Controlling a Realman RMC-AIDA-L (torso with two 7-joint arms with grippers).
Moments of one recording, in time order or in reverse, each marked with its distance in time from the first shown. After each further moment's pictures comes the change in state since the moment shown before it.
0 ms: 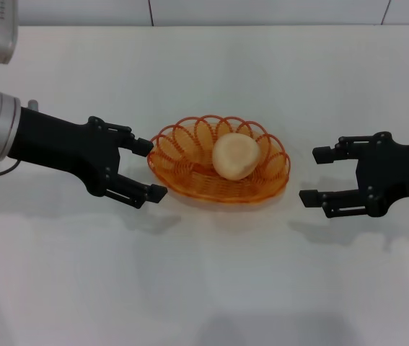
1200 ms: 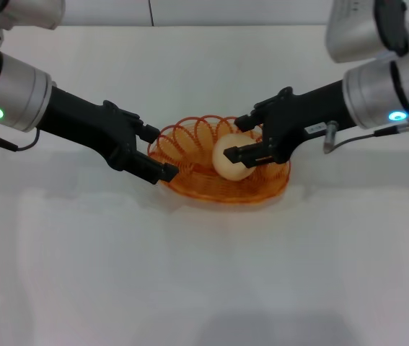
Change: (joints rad) left arm -0.142 0.004 -0.004 -0.101 0.126 -0.072 -0.142; right arm 0.419 0.013 -0.166 0.201 -0.215 0.193 0.230
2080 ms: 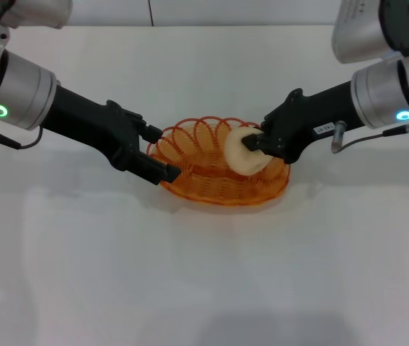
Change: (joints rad) left arm -0.016 -0.004 0.000 -0.002 0.018 0.005 0.000; right arm 0.004 0.005 0.038 0.013 -0.050 -0.021 0.003
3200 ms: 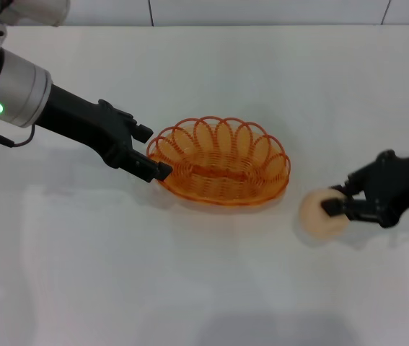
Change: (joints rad) left arm -0.011 0.012 0.000 -0.013 0.032 -0.013 -0.028; right arm -0.272 -0.012 0.204 -0.185 -0.010 -0.338 -0.049
